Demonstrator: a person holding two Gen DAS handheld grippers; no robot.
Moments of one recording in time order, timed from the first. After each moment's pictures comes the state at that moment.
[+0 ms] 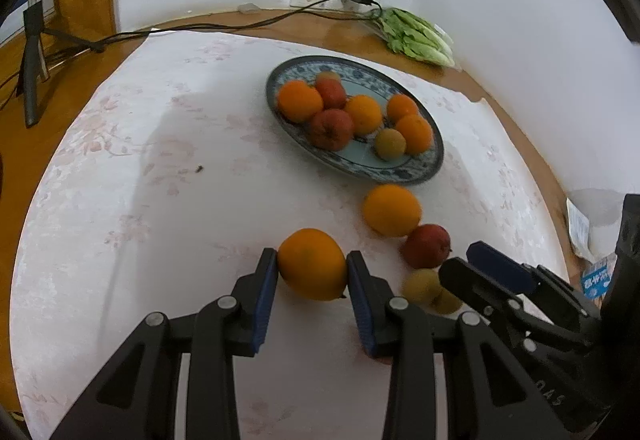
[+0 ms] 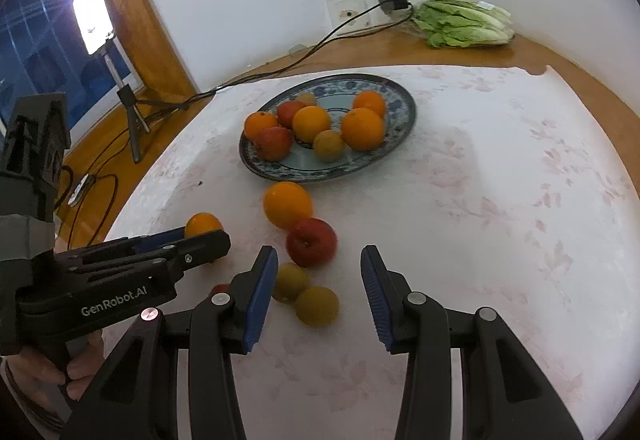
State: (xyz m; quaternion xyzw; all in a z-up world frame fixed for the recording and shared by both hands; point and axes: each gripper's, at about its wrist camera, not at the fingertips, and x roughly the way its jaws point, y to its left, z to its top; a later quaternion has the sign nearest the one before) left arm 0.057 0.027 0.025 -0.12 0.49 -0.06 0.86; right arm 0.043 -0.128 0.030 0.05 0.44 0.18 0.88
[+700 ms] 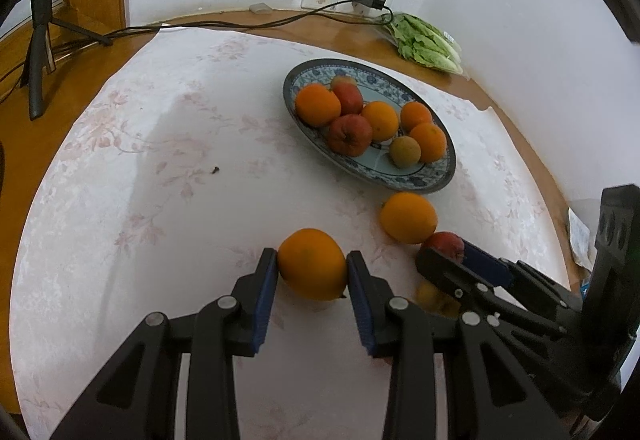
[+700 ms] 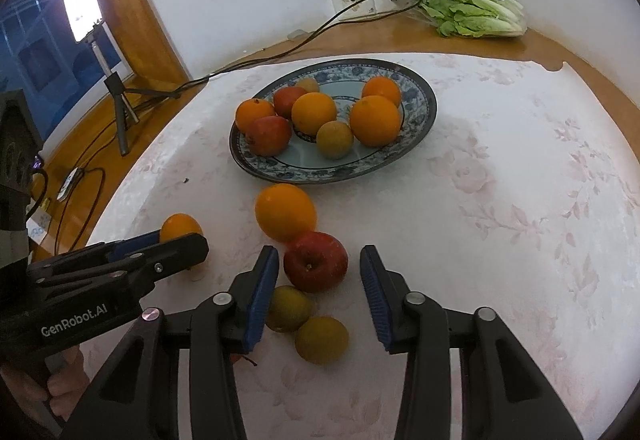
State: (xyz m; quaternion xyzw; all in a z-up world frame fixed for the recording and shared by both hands) left arm 0.058 0.035 0.022 -0.13 0.48 -0.05 0.86; right arm 0.064 -0.113 0.012 0.05 0.45 0.18 0.87
